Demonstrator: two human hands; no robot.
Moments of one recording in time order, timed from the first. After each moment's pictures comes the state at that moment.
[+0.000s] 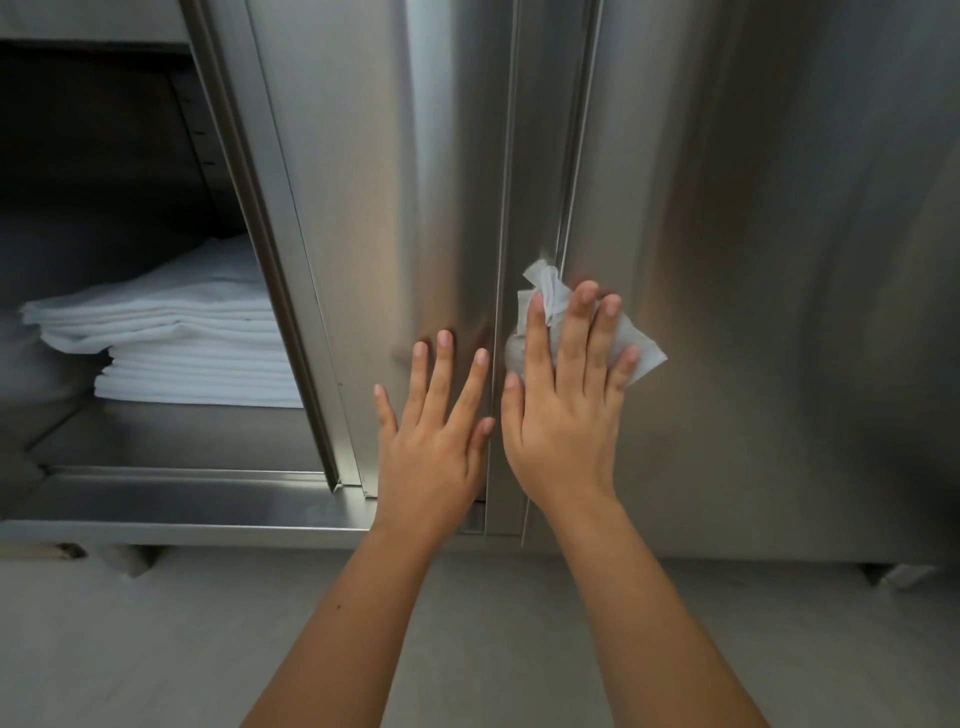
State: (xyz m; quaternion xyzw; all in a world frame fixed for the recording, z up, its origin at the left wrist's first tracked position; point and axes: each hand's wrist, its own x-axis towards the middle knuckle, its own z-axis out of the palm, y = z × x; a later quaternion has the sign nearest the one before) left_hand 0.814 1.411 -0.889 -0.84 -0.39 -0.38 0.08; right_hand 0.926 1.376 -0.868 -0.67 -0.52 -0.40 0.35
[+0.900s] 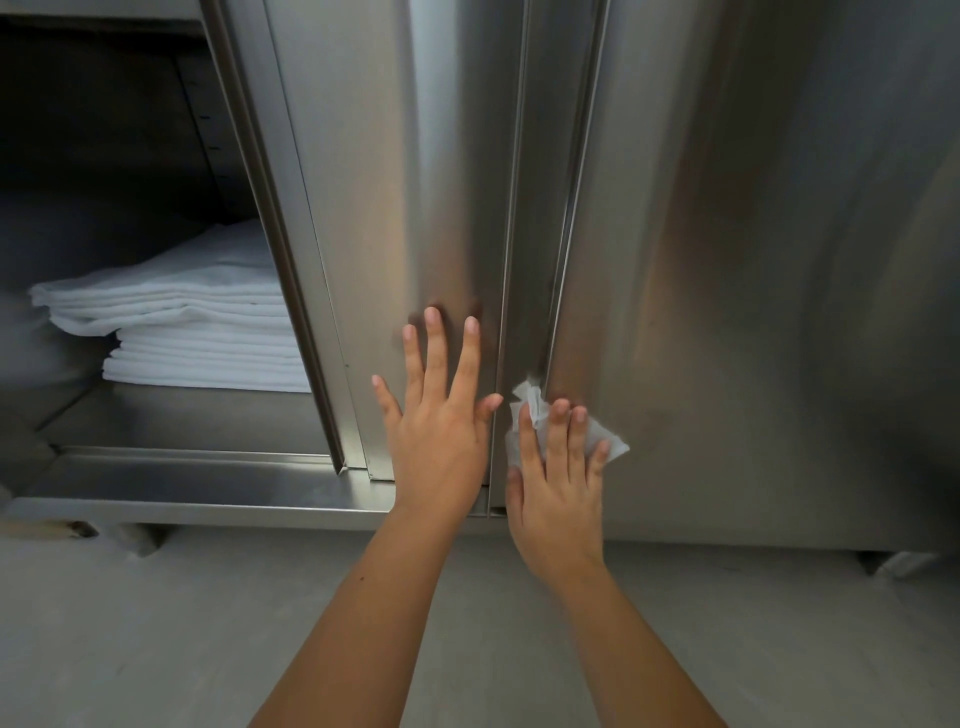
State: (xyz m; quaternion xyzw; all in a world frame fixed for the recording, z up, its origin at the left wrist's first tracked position) left_hand 0.821 1.407 -0.888 -0.81 -0.47 -0.35 0.01; right_hand 0.924 1.354 -0.966 -0.70 -0.57 -0.32 0.31
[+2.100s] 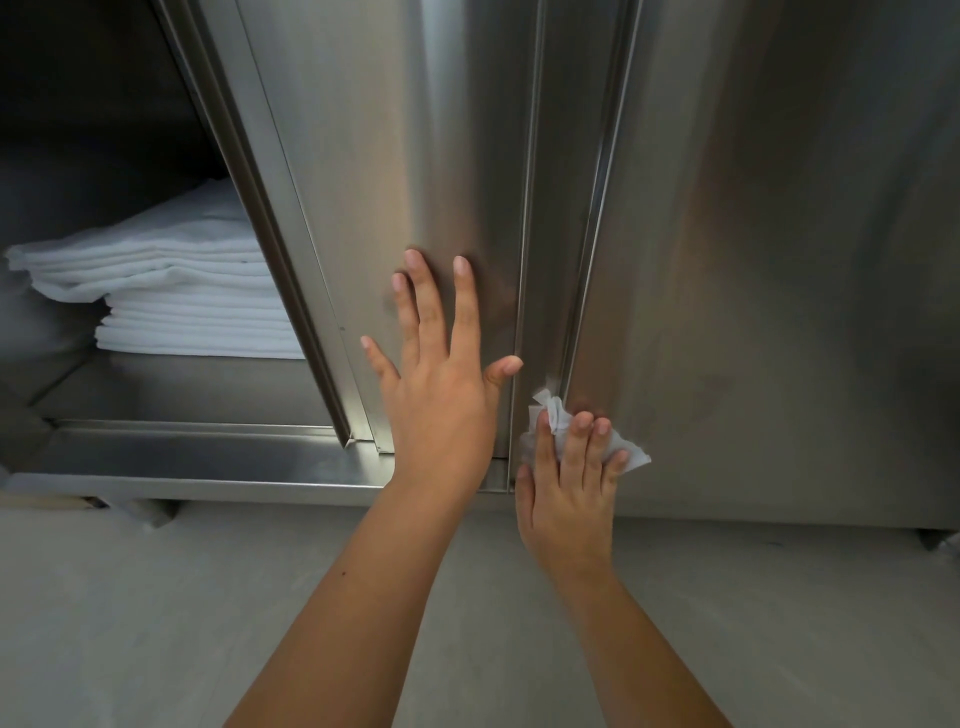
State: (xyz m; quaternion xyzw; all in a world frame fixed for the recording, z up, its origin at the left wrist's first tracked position) left_hand 0.821 1.412 -0.880 -0.80 -0.51 -0.30 -0.01; right_hand 0.923 1.369 -1.025 -0.69 -0.53 -0.37 0.32
